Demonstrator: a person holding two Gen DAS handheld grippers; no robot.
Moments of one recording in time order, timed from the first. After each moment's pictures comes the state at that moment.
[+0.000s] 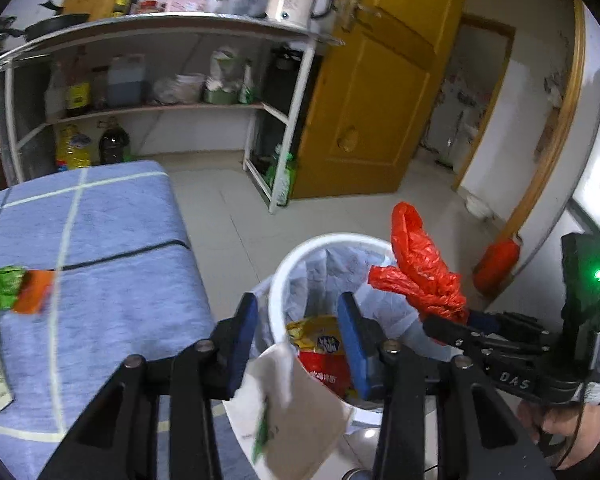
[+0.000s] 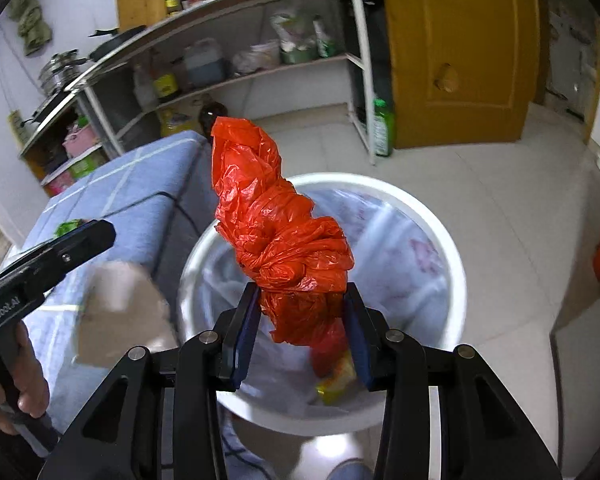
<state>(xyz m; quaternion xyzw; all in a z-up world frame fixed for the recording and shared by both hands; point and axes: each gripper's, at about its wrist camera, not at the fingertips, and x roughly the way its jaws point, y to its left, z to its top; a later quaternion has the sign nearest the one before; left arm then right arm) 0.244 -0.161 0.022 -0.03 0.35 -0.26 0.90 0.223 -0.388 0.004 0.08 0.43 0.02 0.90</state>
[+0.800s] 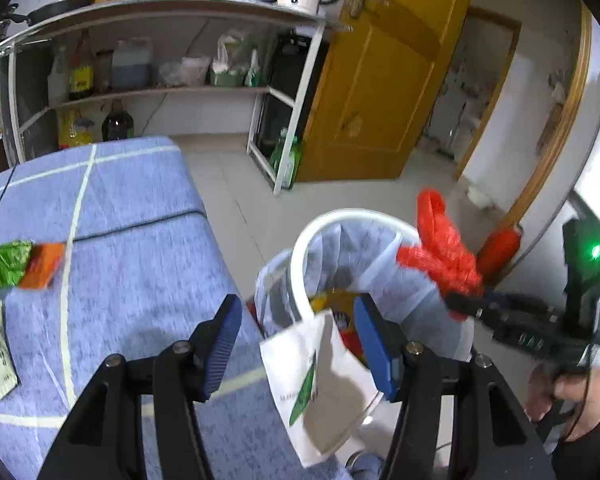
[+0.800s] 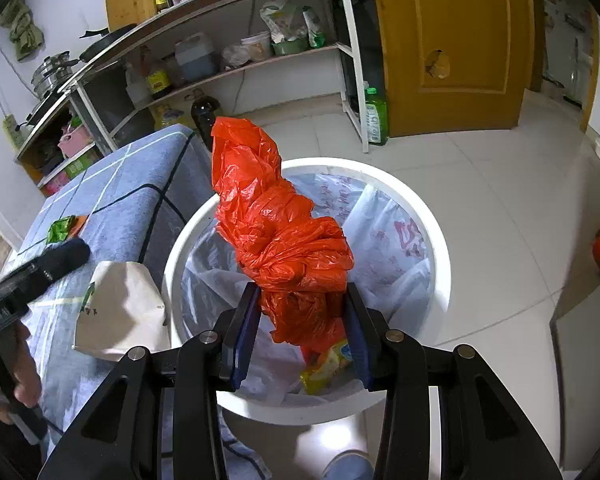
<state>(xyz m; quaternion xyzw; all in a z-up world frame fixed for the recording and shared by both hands) 0.233 -0.140 0.010 -0.03 0.38 -0.26 0.89 0.219 -0.397 0.002 0.09 0.43 0.02 0.90</state>
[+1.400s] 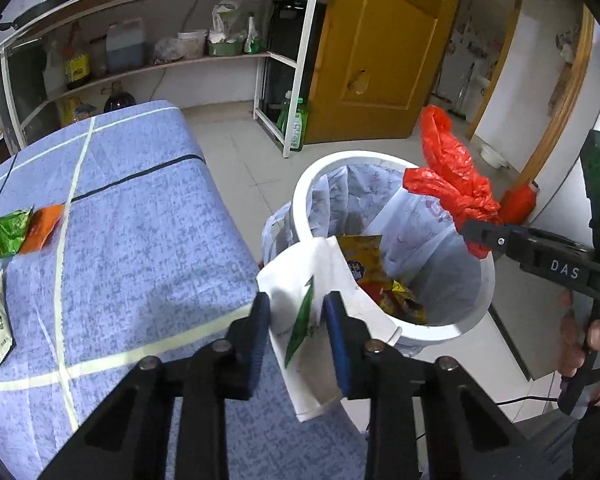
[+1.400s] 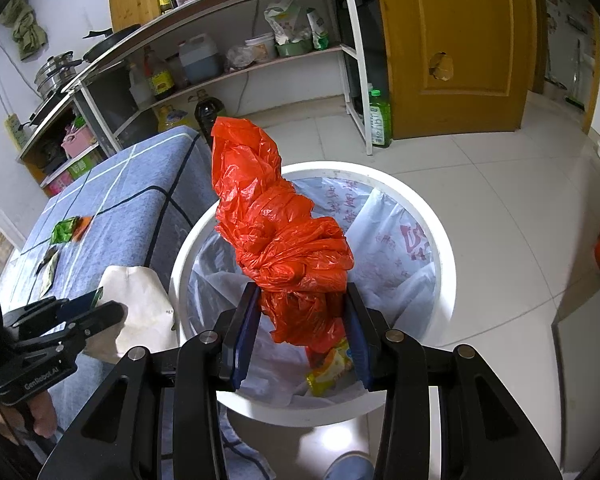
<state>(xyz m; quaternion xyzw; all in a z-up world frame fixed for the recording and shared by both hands) 0.216 -0.149 -0.013 0.02 0.42 -0.24 0.88 0.221 -0.396 0.002 0.09 0.43 0.02 0.90</state>
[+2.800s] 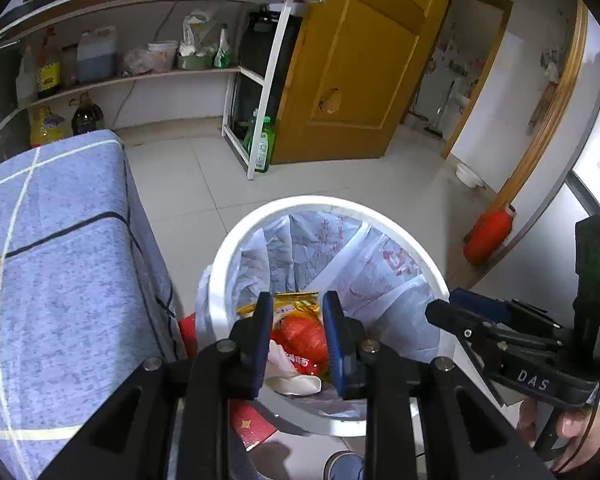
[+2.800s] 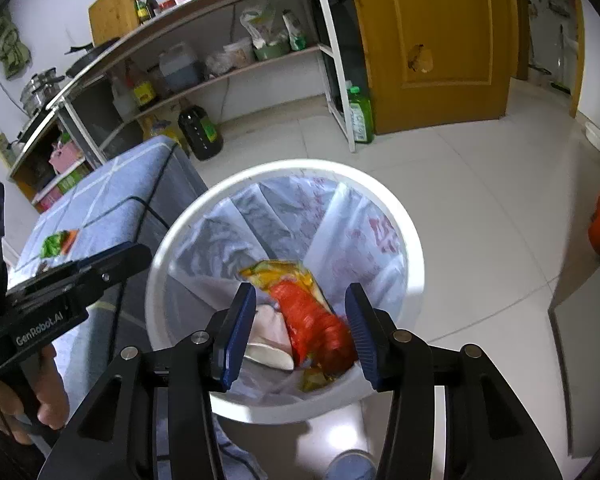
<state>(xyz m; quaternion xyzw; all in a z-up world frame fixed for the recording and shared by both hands) 0.250 -0.205 0.007 -0.02 0.40 -0.28 0.87 0.217 -0.414 0.005 0.12 0.42 0.00 0.90</state>
